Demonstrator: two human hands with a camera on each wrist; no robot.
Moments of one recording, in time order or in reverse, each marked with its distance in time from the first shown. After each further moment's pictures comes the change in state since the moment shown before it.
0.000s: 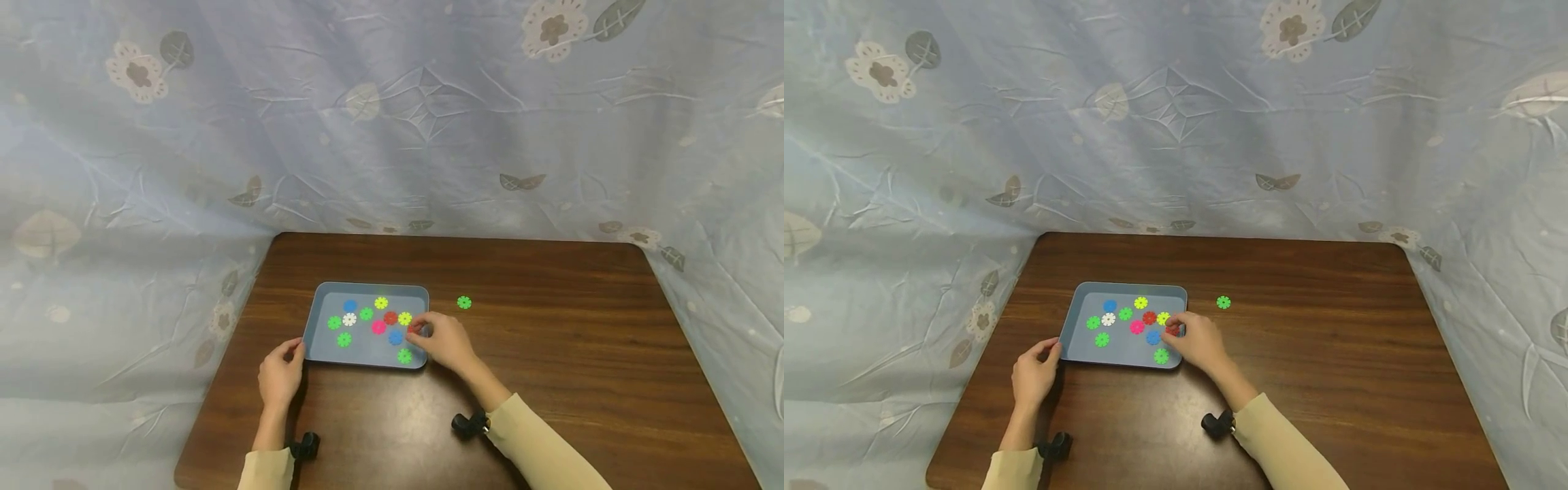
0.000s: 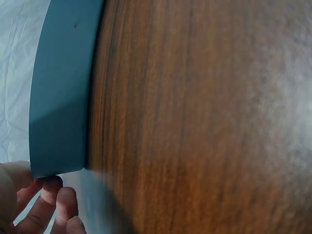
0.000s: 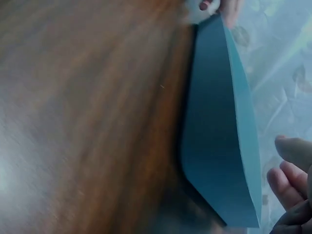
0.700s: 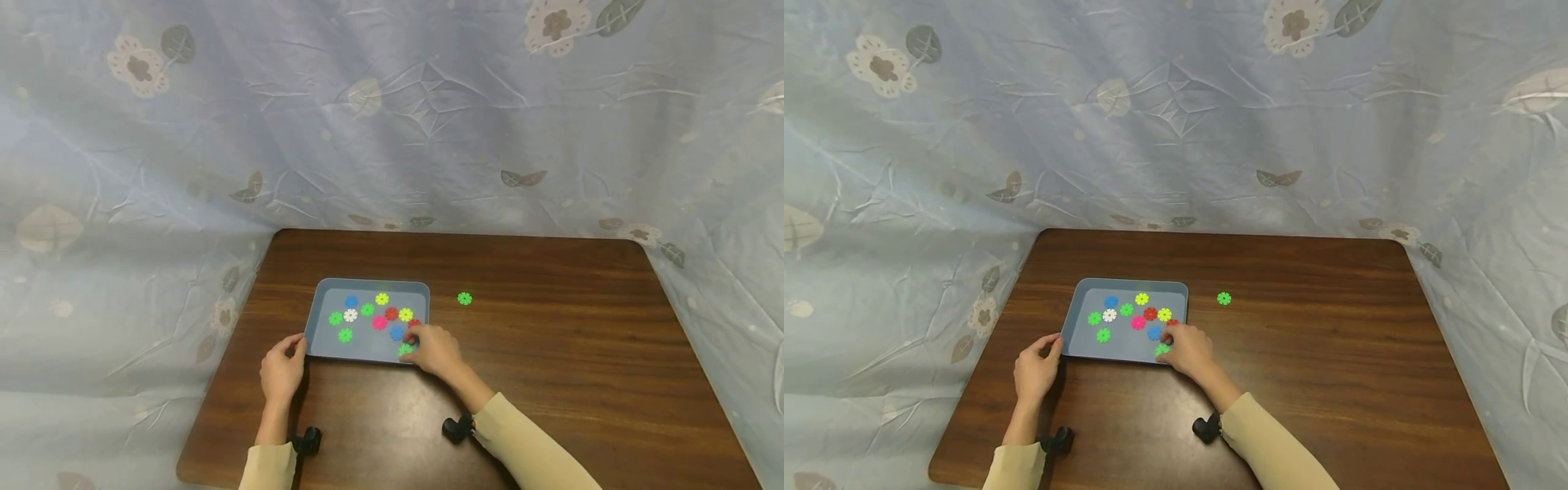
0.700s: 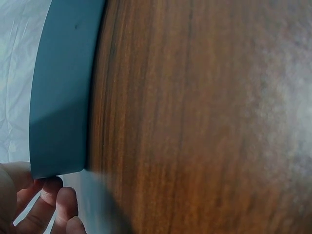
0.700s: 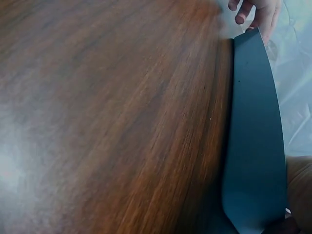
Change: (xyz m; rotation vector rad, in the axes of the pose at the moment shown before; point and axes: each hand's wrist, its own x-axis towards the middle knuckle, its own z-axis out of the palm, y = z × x) left_hand 0.000 -0.002 0.001 -0.008 0.013 0.023; right_hand -0.010 -0.005 0.030 -0.213 -0.153 0.078
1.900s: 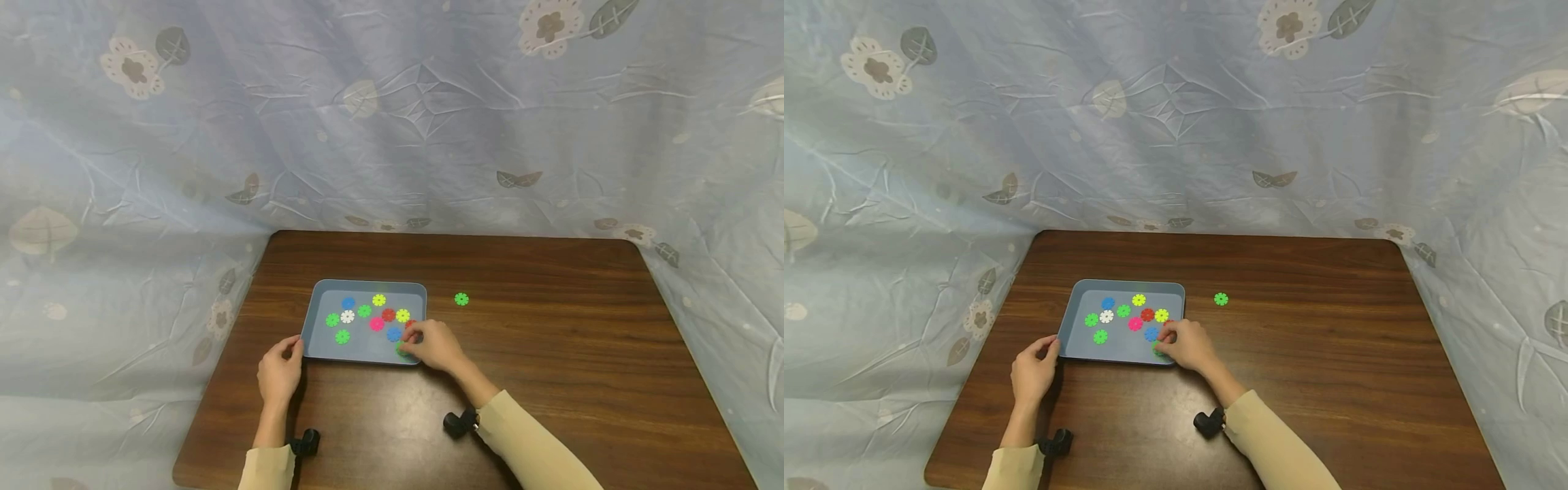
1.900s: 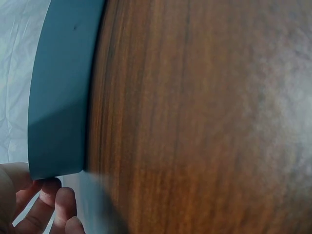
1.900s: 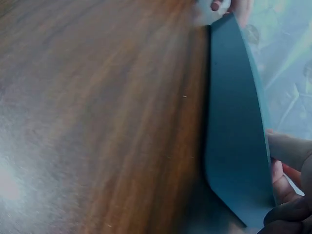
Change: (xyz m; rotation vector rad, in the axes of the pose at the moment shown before) left_hand -0.001 0.000 0.002 -0.019 0.010 -0.007; right_hand 0.007 0.012 -0.009 0.233 -0.022 -0.054
